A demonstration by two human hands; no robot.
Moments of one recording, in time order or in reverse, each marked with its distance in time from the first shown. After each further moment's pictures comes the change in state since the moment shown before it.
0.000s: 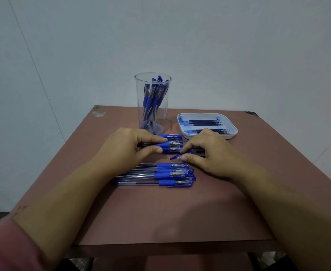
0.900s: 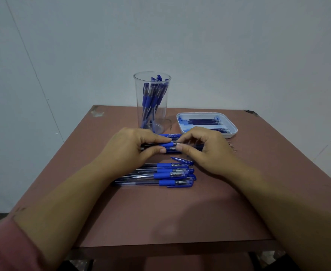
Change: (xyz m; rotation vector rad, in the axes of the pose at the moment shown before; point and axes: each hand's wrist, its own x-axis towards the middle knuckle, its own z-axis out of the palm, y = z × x) left_hand 0.003 -0.001 0.005 0.002 0.001 0.113; right_hand 0.006 -0.014 0.009 0.316 0.202 -0.002
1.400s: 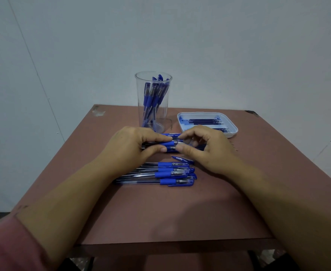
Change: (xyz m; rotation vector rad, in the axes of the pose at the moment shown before) left_hand 0.000 -0.001 -0.001 0.026 0.019 0.016; right_hand -0.002 -0.001 -0.001 0.034 0.031 0.018
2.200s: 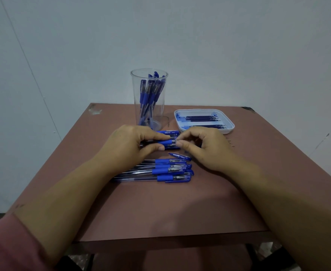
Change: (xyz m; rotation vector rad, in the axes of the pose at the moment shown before) left_hand 0.001 0.002 0.002 0.022 -0.030 -0.027; right_hand -0.002 0.000 0.000 -0.055 -0.047 0.041
